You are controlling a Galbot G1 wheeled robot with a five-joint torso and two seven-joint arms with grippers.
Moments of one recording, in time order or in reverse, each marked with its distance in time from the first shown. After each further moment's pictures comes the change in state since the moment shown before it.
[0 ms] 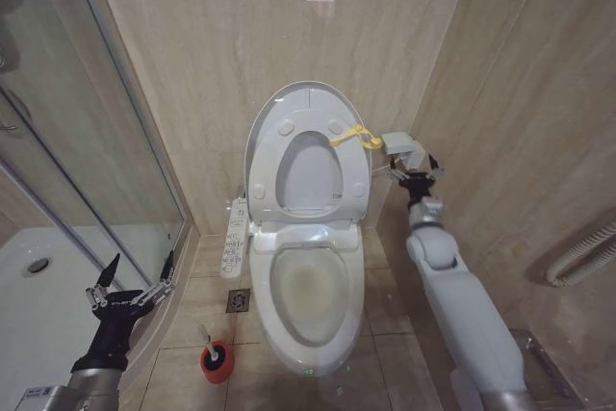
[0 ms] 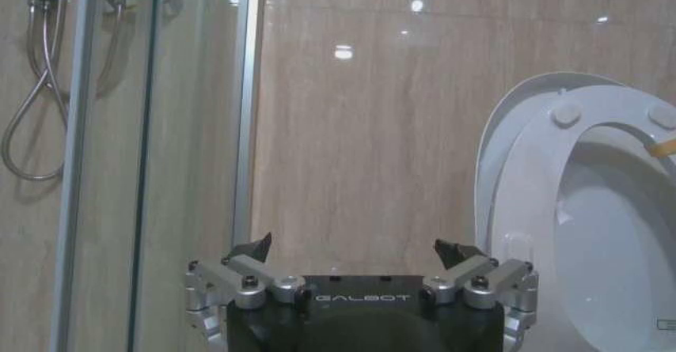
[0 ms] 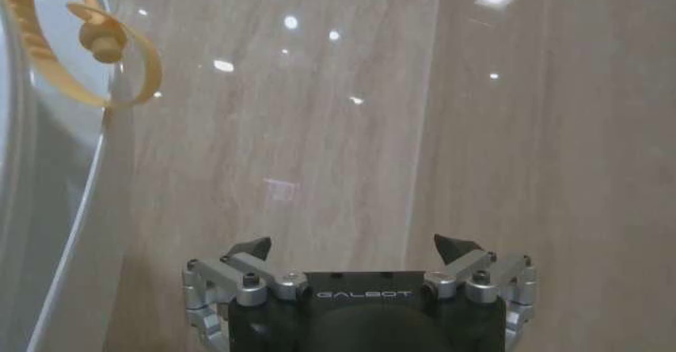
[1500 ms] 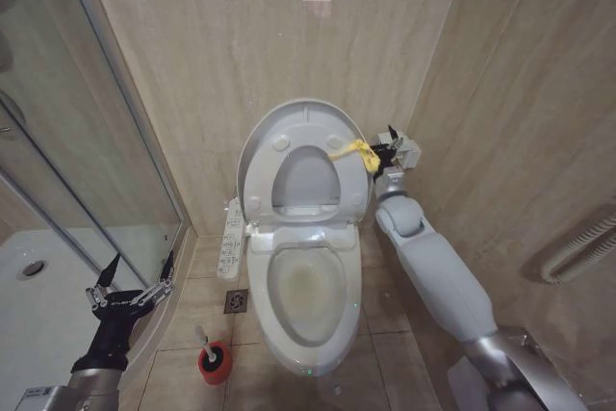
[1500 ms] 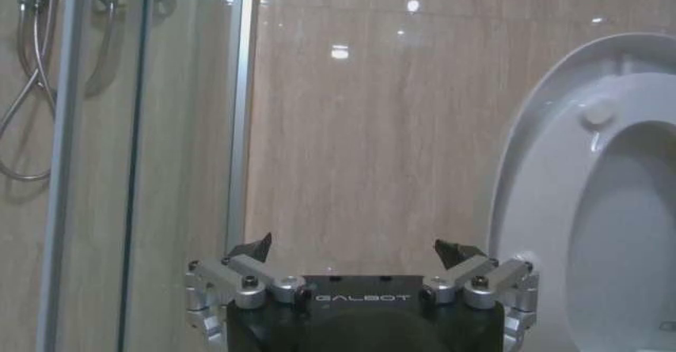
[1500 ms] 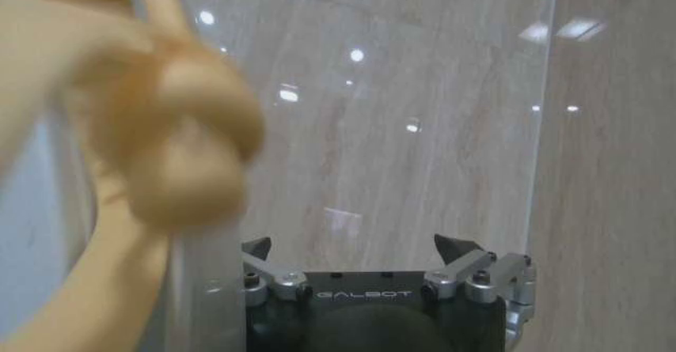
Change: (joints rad) left arm 0.000 0.000 0.000 0.000 0.000 0.000 0.000; right arm 0.126 -0.069 -0.245 0.044 0.065 -0.054 0.046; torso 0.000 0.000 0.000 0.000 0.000
